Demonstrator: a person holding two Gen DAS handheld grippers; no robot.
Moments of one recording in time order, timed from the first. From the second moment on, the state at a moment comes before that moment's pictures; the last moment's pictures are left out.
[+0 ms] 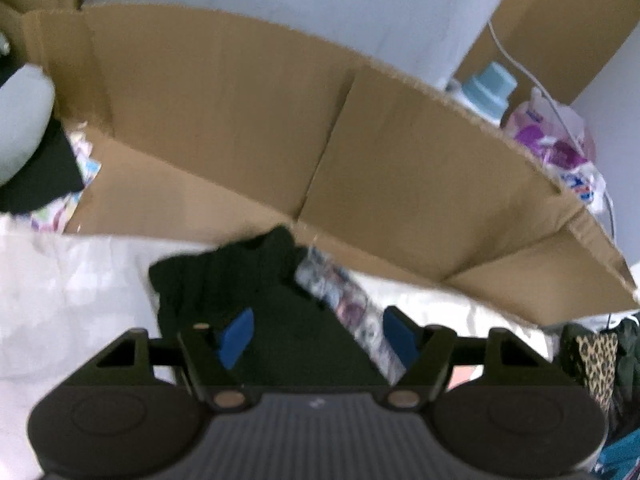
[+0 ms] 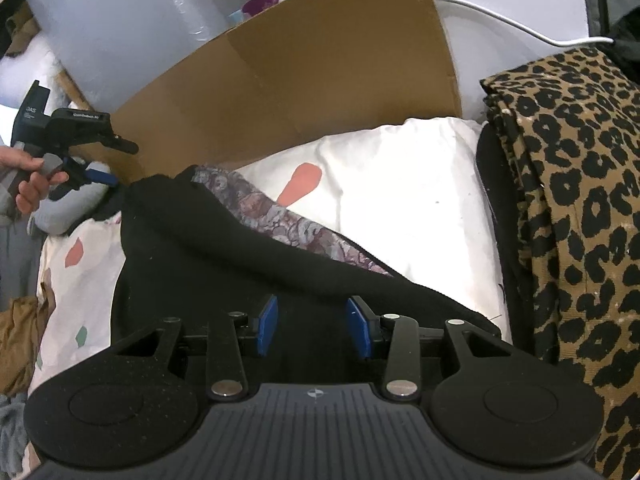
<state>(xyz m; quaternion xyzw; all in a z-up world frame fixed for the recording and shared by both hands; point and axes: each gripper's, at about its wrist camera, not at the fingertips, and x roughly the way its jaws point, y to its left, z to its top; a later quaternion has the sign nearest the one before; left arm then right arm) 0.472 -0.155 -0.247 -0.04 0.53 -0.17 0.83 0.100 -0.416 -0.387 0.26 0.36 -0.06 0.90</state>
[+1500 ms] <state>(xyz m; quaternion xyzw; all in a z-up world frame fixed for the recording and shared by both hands) 0.485 -0.185 -0.327 -0.03 0.61 -0.10 0.79 0.087 -0.433 -0.413 0.26 0.38 -0.09 0.88</state>
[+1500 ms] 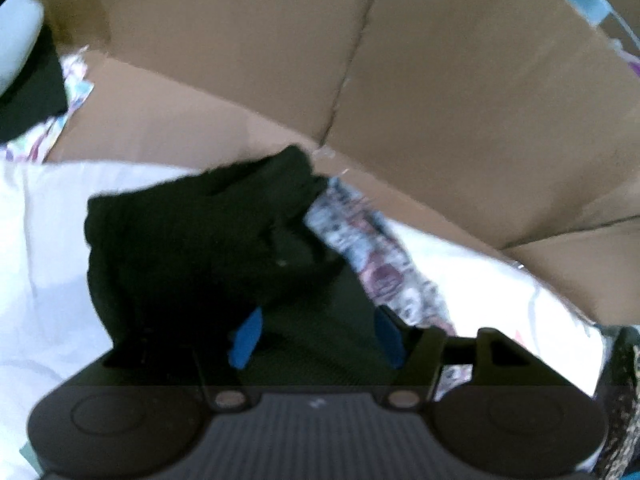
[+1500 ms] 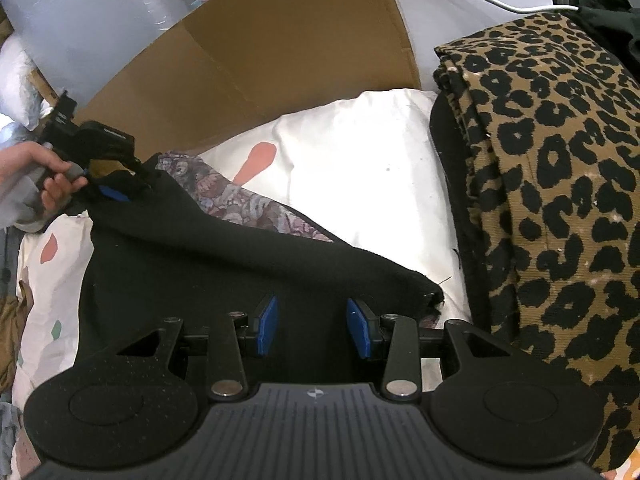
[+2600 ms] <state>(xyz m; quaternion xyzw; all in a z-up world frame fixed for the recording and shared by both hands) 0.487 -0.191 -0.303 -0.04 0.60 -0.12 0.79 0.110 -0.453 -0.418 0.19 0.39 -0.10 0.90</state>
